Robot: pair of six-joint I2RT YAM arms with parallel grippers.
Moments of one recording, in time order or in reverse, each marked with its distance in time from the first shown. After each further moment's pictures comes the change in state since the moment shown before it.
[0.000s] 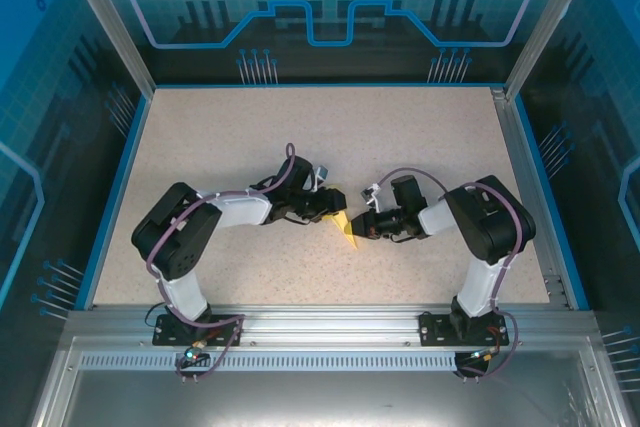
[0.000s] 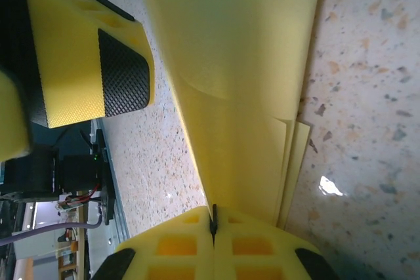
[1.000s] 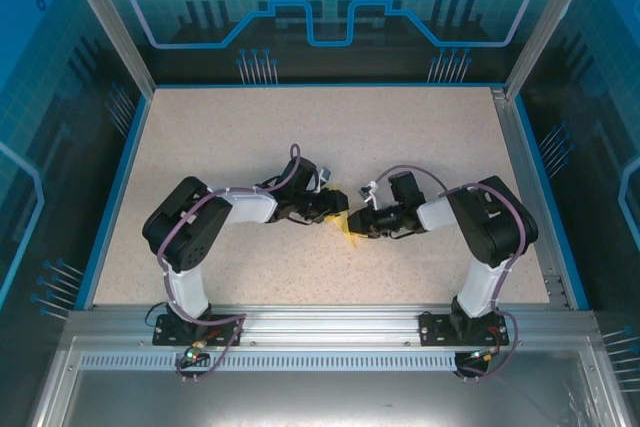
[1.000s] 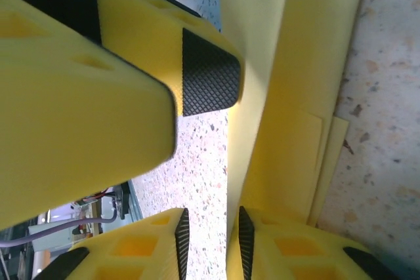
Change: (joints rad) left arm -0.001 0.071 0.030 0.010 0.006 0.004; right arm 0.015 -0.030 0.056 -0.145 0.002 -0.002
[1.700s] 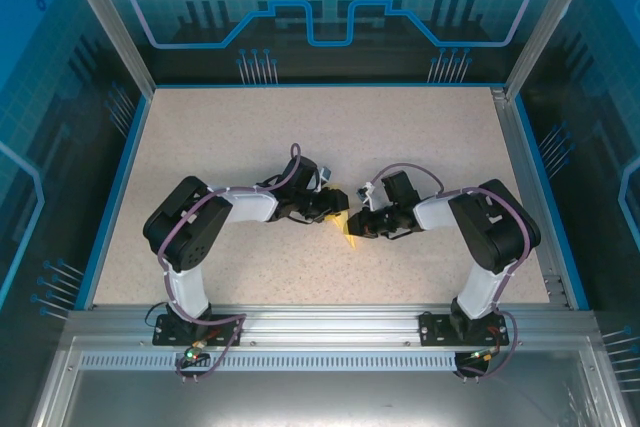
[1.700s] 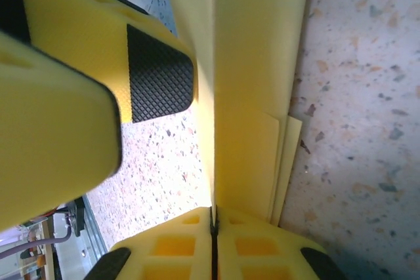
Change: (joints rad) left arm 0.000 0.003 0.014 -0.016 0.000 -0.004; right arm 0.045 -0.034 0.031 -0.124 0.166 -0.041
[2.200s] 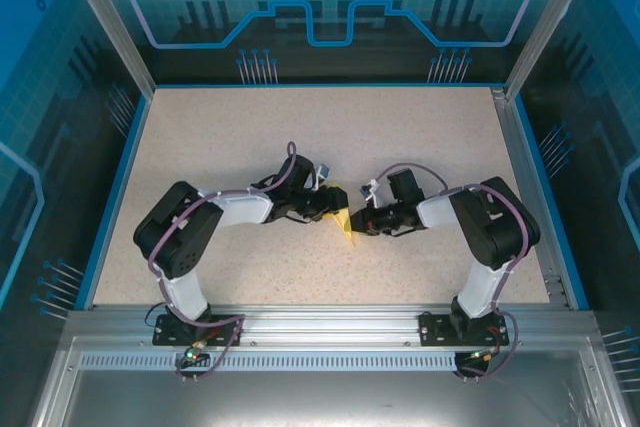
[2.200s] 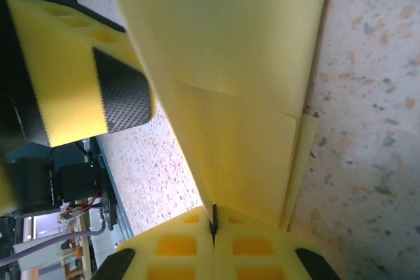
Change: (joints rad) left arm 0.002 -0.079 -0.037 0.002 -0.002 0.004; right arm -0.048 0.021 0.000 0.042 -0.125 0.043
